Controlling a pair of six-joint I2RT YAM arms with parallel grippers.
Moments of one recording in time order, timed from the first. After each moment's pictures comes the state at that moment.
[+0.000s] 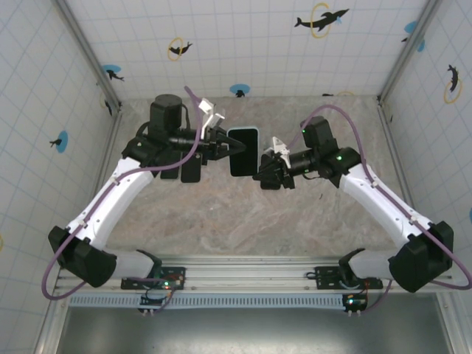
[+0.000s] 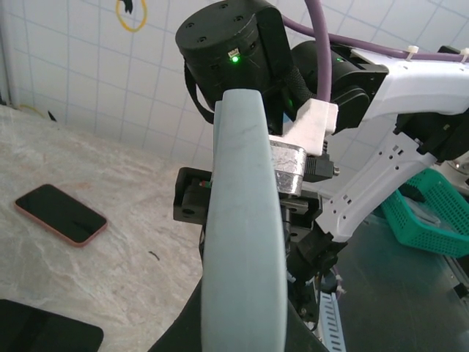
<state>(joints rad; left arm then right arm) -0.50 1.34 1.37 -0.42 1.11 0.02 0.54 1.30 1.16 -0.56 -1.02 -0.54</state>
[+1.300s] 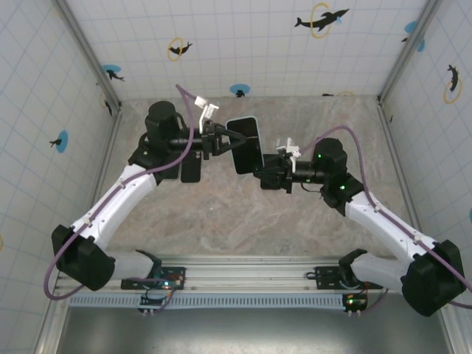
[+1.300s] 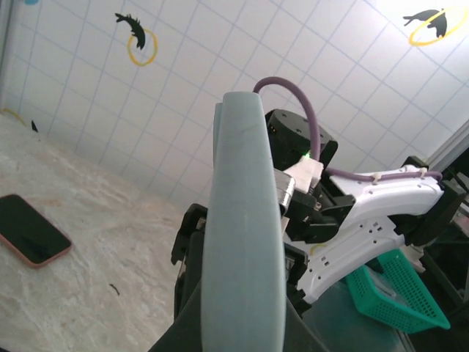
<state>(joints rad) -0.49 1.30 1.19 0.06 1.11 -0.46 0.55 1.11 0.75 0.24 -0.90 0.10</state>
